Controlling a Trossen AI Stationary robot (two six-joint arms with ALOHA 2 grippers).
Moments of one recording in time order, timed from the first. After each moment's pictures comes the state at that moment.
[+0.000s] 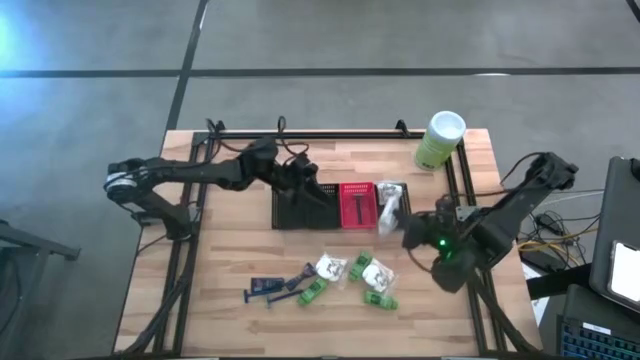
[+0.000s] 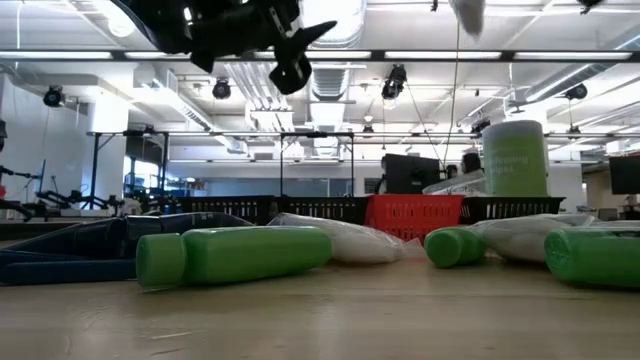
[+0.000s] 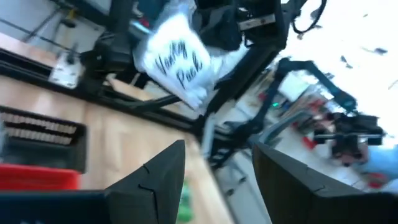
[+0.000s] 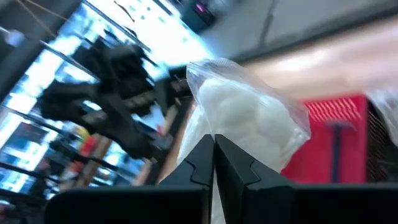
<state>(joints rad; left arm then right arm) 0.28 1.44 0.91 0.53 0.76 -0.58 0.70 1.24 1.15 -0.90 1.24 1.86</state>
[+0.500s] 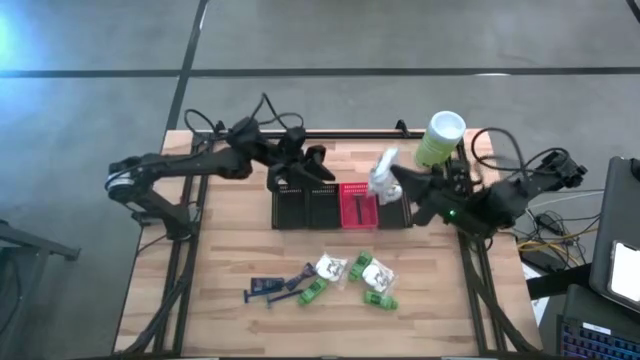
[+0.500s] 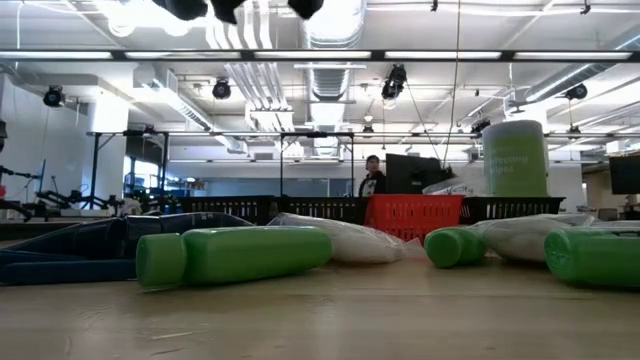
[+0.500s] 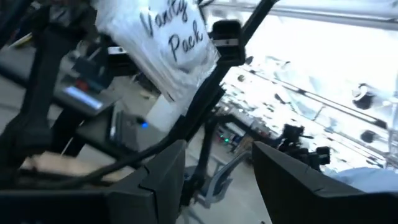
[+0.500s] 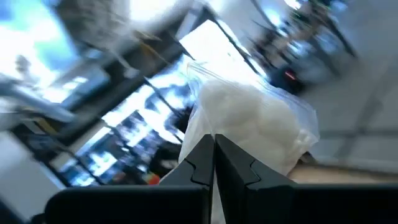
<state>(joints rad) 0.28 1.45 1.15 0.72 0.82 -0.87 0.51 1.13 1.16 0.36 1.04 0.42</state>
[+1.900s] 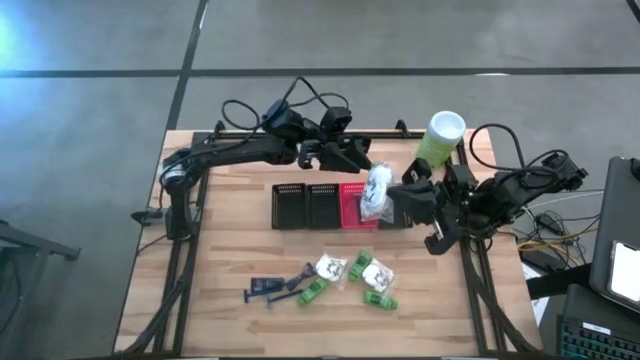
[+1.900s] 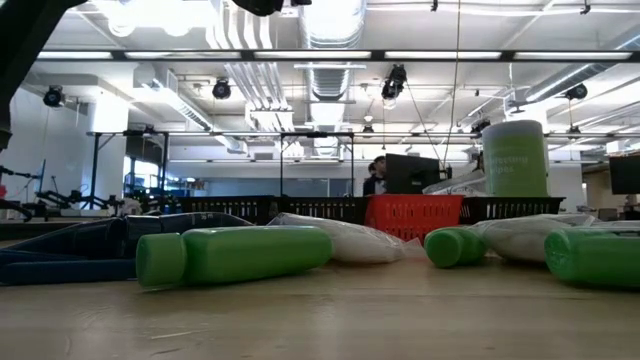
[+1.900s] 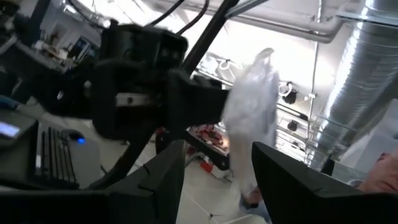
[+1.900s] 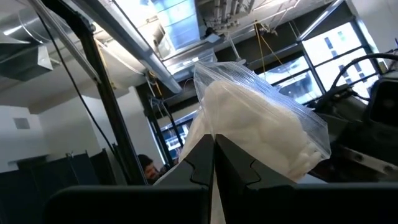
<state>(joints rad) 0.26 1.87 1.74 0.89 0.98 -1.18 0.45 1.16 1.16 0.51 0.49 0.23</state>
